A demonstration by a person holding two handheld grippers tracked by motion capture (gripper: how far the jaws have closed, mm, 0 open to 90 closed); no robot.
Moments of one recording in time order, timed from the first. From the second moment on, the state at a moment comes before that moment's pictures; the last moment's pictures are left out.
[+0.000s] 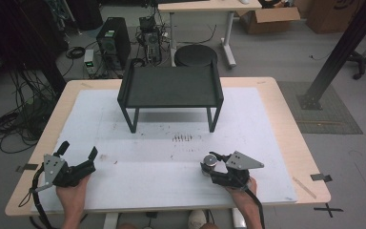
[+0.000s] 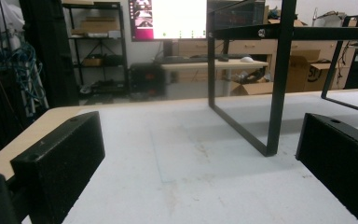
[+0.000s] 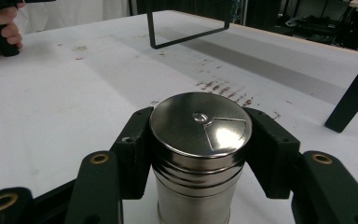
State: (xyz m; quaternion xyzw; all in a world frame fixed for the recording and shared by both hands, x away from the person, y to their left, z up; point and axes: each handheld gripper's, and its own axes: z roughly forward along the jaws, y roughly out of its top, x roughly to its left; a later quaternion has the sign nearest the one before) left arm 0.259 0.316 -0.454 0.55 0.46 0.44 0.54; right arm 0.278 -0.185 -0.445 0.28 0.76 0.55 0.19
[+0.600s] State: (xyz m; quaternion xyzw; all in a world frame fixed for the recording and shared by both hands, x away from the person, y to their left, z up) left arm 0.259 0.316 -0.454 0.55 0.46 0.44 0.54; right arm 0.276 -0.184 -0.446 0.27 0.76 0.55 0.20
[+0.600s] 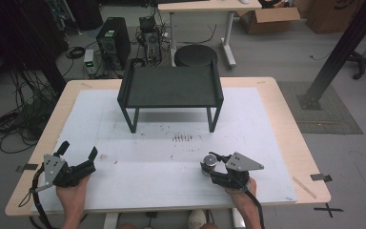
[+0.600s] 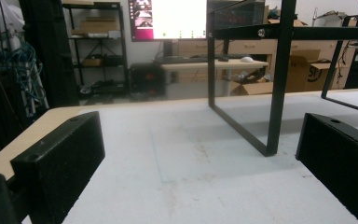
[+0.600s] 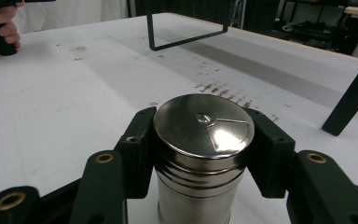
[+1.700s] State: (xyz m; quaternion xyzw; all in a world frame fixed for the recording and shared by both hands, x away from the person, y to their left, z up) left arm 0.259 0.316 -0.454 0.55 0.46 0.44 0.54; right arm 0.285 -0.169 -0.409 0.29 0.76 0.55 0.20
